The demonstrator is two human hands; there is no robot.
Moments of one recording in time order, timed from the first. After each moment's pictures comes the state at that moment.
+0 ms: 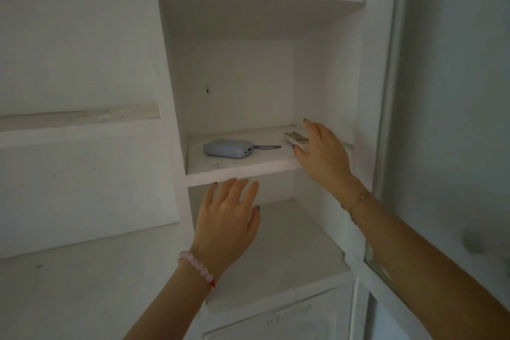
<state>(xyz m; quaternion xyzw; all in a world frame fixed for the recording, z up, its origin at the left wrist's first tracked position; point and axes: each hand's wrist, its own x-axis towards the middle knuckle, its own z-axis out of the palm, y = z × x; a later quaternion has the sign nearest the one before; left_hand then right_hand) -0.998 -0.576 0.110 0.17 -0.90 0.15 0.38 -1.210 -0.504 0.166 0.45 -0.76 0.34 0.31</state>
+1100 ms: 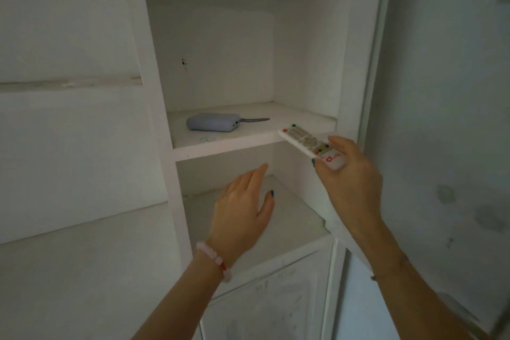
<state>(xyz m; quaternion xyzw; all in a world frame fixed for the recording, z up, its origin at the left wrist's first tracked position) -1.009 -0.560 0.078 0.09 -0.91 -0.10 0.40 -1.124 -0.422 0.113 0.28 -0.75 0.53 0.28</state>
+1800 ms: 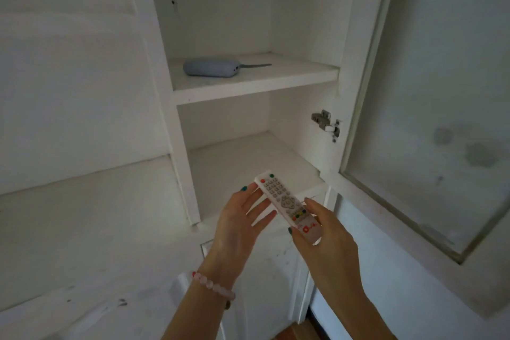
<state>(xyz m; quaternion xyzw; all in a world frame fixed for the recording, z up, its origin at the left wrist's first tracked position) -0.957 -0.520 0.012 0.19 -0.39 -0.87 0.24 -1.009 -0.387 -0.014 0.28 -0.83 0.48 0.06</state>
